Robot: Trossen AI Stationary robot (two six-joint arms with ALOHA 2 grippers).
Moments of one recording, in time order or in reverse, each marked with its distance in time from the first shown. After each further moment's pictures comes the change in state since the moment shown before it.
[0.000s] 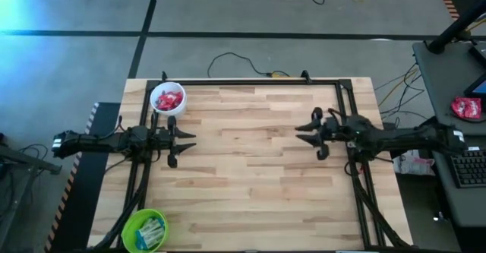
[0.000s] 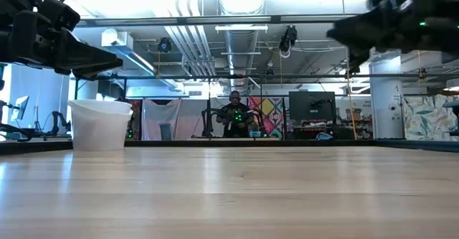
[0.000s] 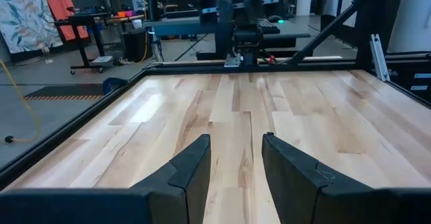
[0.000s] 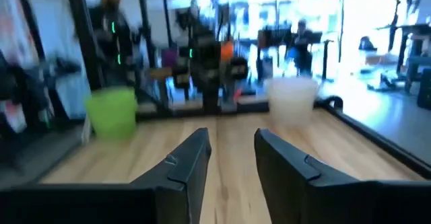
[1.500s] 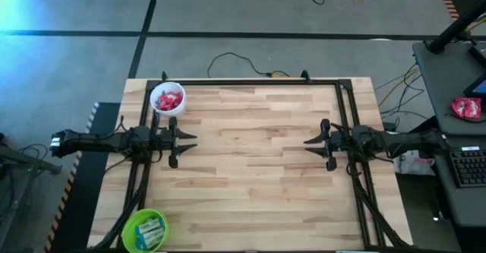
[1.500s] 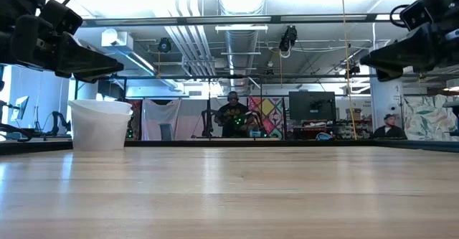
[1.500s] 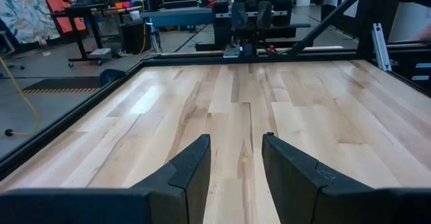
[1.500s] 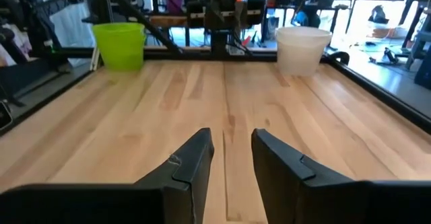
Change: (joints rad) left arm 0.000 0.050 0.000 0.015 0.002 0.000; right arm 0.210 -0.547 -0.083 -0.672 0.182 -0.101
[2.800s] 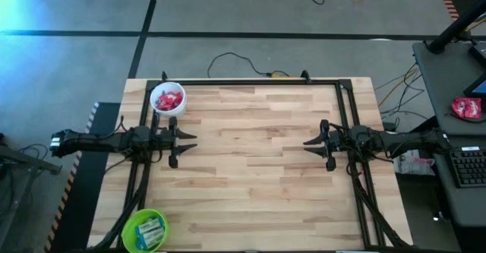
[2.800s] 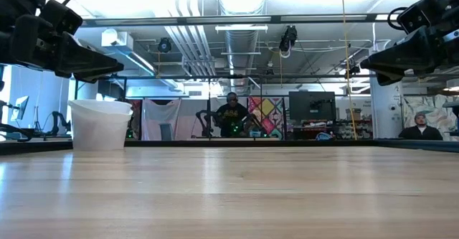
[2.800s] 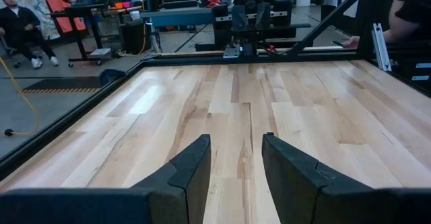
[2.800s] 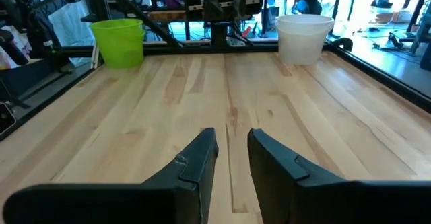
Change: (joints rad) left arm 0.000 0.000 0.000 0.000 0.000 0.000; right arm 0.000 0.029 -0.002 0.000 0.000 0.045
